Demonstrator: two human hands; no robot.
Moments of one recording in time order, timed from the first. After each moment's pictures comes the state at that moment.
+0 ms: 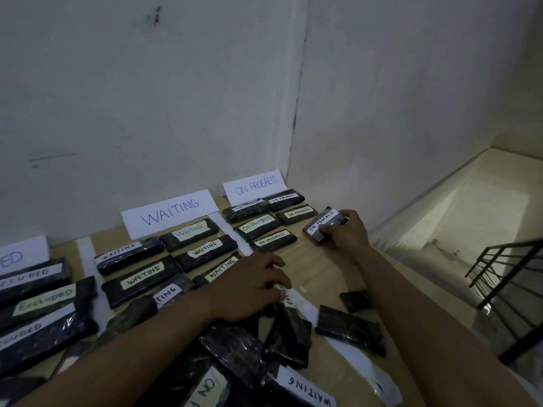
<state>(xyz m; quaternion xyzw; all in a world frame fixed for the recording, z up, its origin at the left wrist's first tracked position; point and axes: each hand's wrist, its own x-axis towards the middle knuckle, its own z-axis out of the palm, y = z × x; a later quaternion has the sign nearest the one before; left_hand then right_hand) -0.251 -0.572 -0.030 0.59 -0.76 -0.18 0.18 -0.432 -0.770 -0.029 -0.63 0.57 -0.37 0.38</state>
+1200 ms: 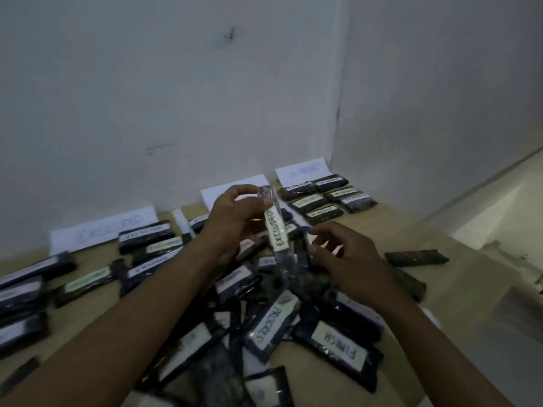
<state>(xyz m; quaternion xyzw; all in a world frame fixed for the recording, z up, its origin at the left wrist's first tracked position) -0.226 -0.452 0.047 0.50 -0.33 -0.38 0.70 -0.423 -0.518 0.013 -0.82 0.32 -0.34 0.33</state>
